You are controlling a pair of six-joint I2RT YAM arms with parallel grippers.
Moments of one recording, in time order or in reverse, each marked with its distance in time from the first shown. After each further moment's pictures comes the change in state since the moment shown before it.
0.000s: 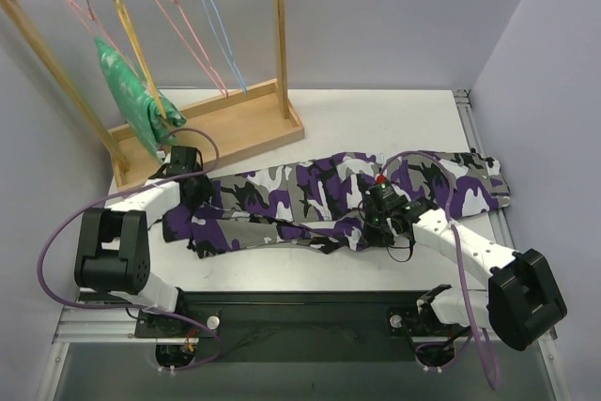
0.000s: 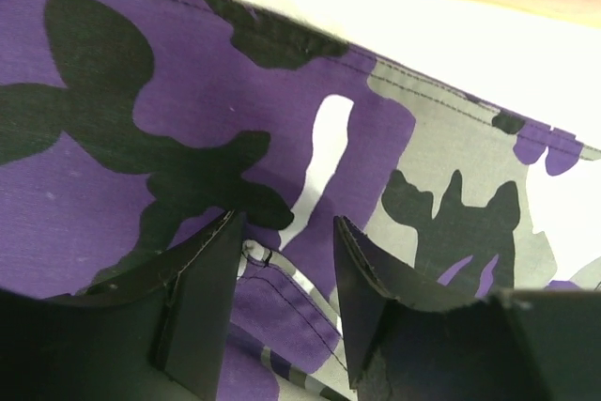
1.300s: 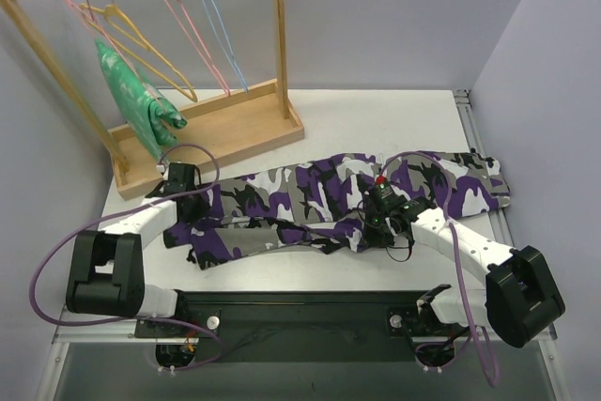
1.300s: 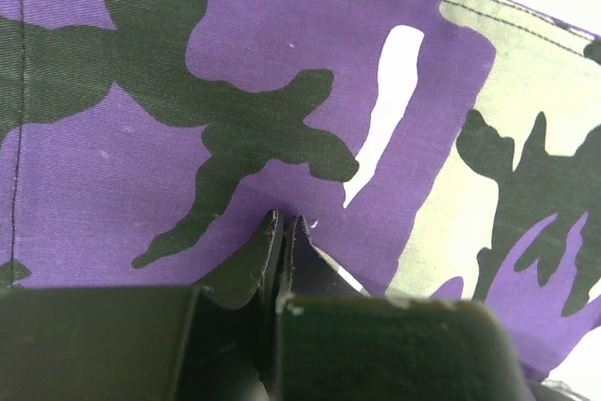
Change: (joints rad) left arm -0.012 -0.127 -0.153 -0.004 -0.024 0.065; right arm 0.000 0.018 0.000 -0.003 0.006 0.000
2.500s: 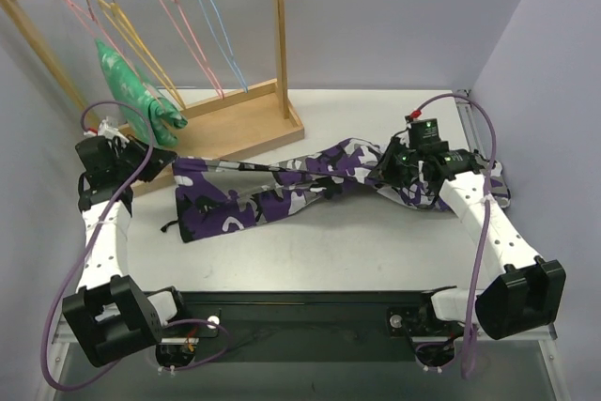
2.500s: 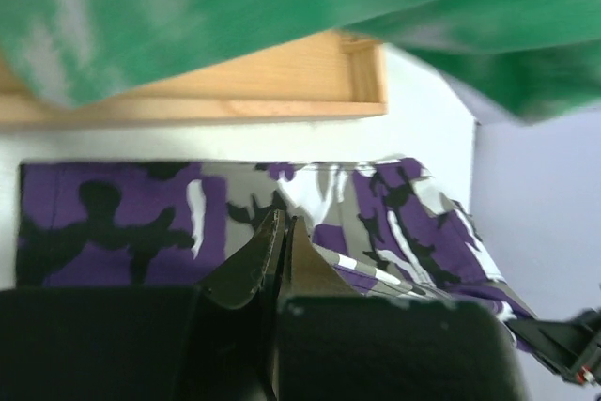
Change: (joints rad) left arm 0.463 -0.260 0.200 0.060 0.667 -0.044; right arm -0.282 0.038 0.476 -0.115 -0.161 -0.088
